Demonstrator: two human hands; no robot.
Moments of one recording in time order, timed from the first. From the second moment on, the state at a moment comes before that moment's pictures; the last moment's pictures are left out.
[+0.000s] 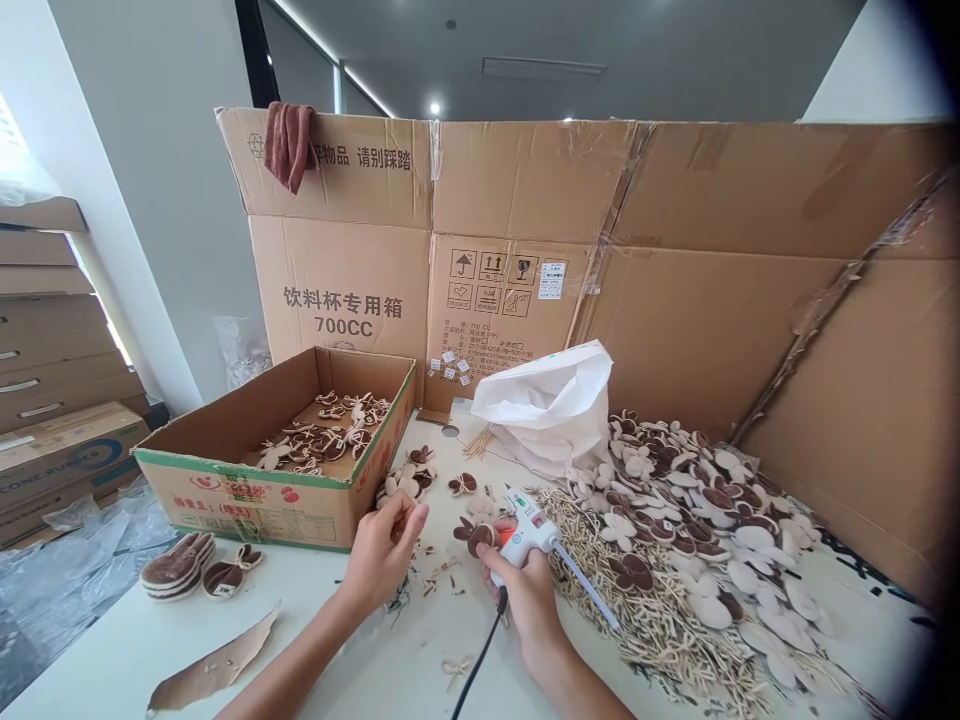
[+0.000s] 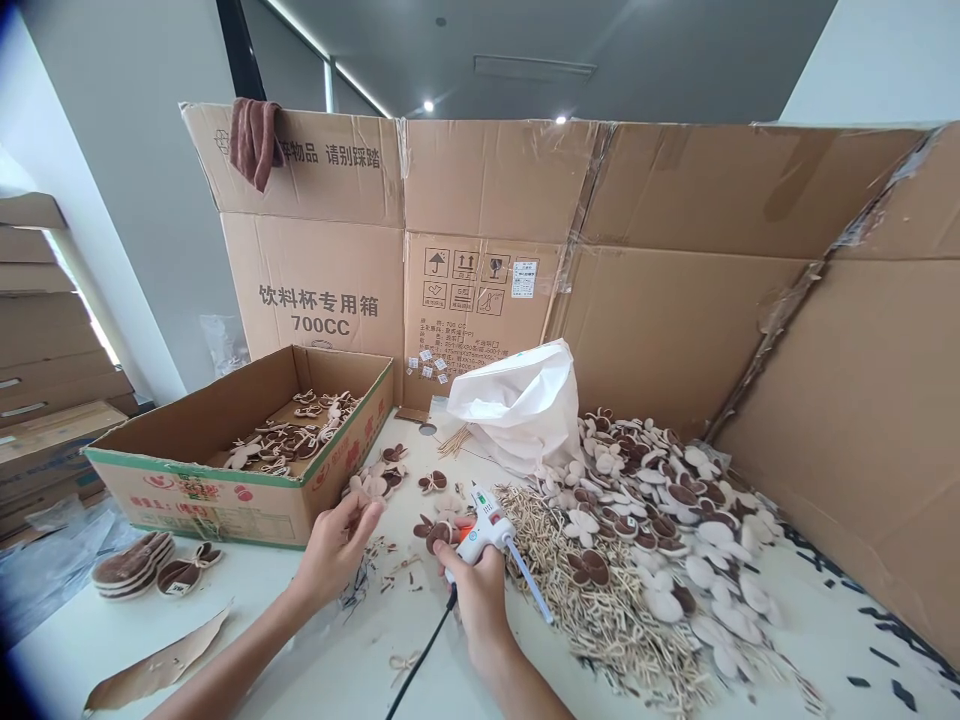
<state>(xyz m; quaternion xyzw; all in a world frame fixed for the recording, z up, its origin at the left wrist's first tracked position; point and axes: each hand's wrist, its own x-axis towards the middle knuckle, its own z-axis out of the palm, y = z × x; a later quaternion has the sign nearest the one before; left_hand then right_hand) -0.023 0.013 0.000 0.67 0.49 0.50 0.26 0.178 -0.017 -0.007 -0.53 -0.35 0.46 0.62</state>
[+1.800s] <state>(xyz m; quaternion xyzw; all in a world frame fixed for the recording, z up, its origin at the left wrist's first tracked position) -0.022 0.019 -0.006 0.63 0.33 0.50 0.51 0.181 -0.014 -0.011 -0.55 -0.32 0.50 0.59</state>
